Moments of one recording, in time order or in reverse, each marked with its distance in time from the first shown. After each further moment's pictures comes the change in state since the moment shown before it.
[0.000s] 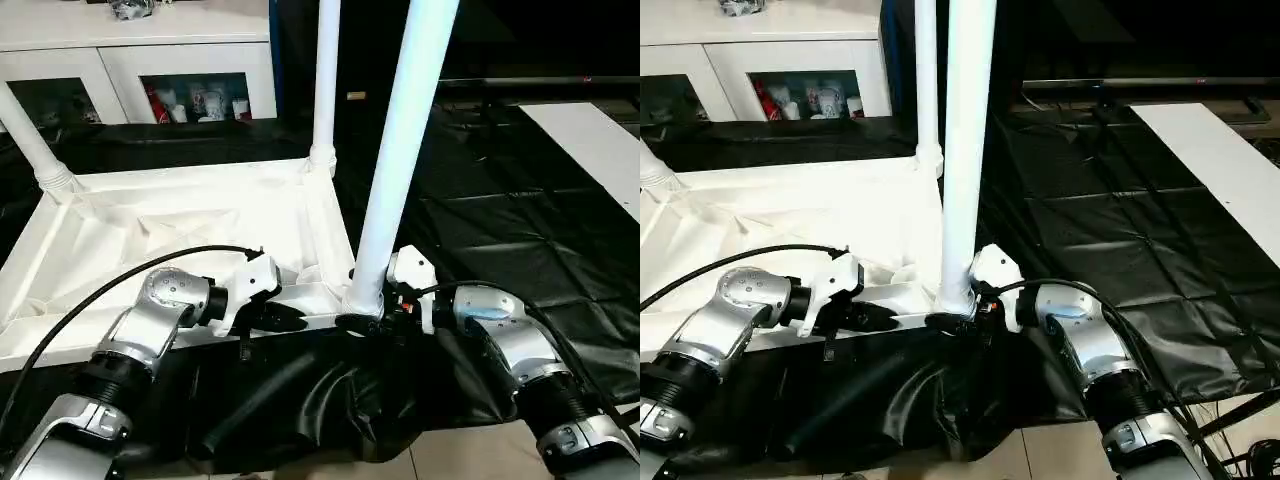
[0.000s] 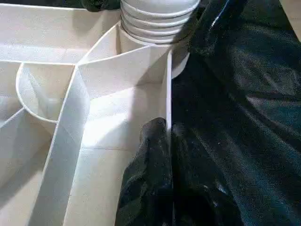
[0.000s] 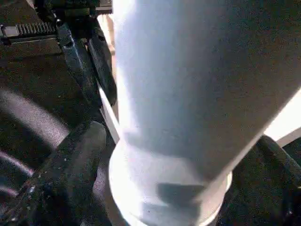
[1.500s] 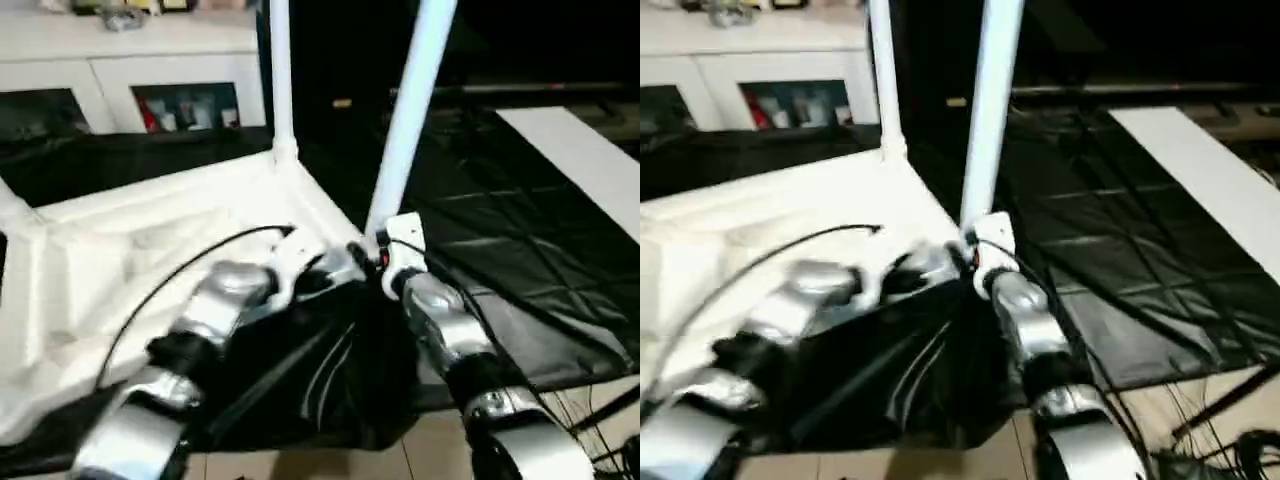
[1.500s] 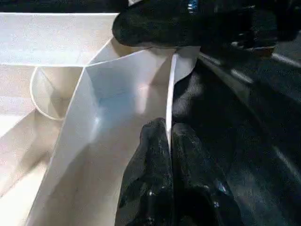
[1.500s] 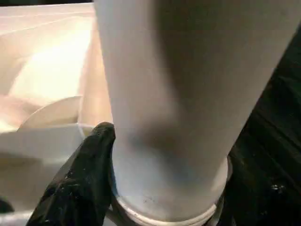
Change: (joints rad) left arm -0.157 -0.285 0.027 0.190 0.112 0.181 0.529; right arm -0.179 0.336 -0.239 0.349 -0.065 0.087 -0.900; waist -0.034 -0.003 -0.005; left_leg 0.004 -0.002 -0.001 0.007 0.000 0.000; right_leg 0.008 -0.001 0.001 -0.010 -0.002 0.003
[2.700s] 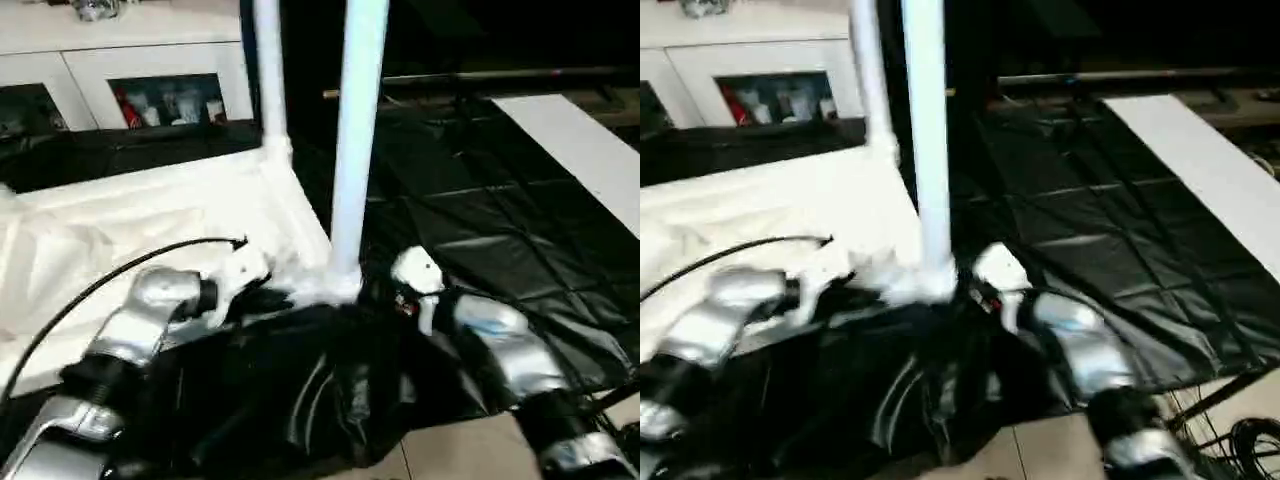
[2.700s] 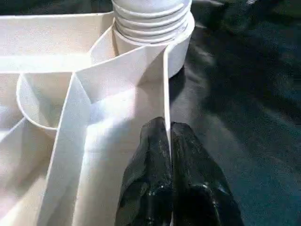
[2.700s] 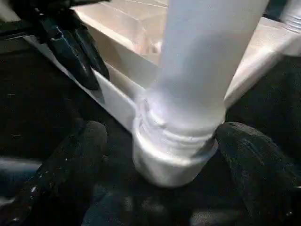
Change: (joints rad) left arm 0.181 0.313 0.007 -0.222 -0.100 -0.164 -0.441; right arm 0.244 -0.309 0.201 -0.390 0.055 -0.145 0.799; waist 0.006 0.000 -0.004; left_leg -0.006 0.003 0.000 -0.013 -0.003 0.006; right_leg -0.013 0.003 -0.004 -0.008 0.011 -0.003
